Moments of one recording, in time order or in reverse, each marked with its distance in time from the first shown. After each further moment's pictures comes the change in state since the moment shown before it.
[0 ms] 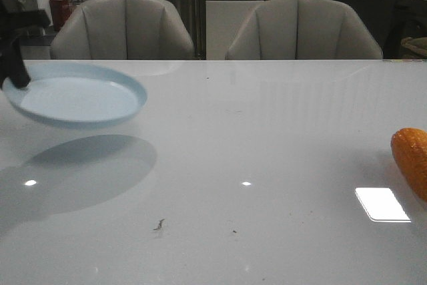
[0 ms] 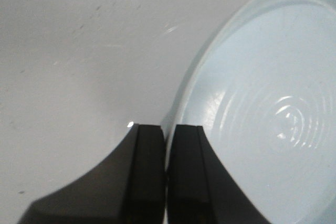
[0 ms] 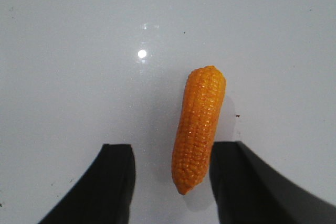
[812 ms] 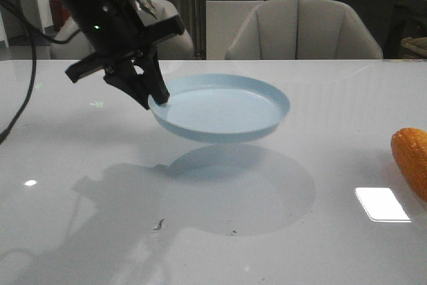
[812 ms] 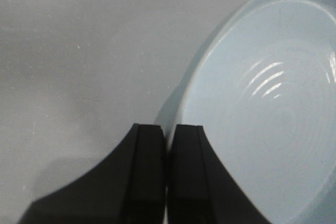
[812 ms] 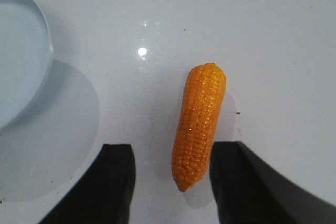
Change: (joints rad) left arm -0.335 0.168 -0.075 -0.206 -0.022 0.000; right arm 0.000 0.000 0.000 0.000 0.010 0.000
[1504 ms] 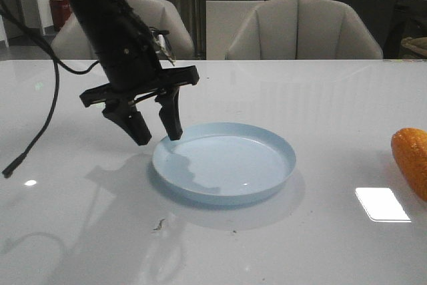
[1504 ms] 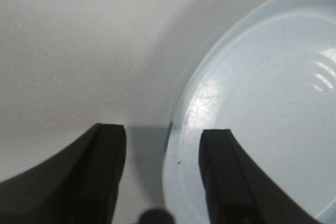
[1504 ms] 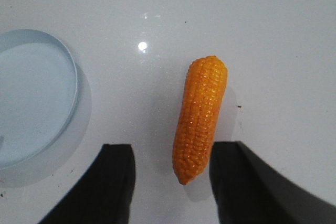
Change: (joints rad) left arm -0.058 0.078 -0.058 0.151 0.000 0.000; right arm 0.000 0.000 0.000 0.000 0.018 0.000
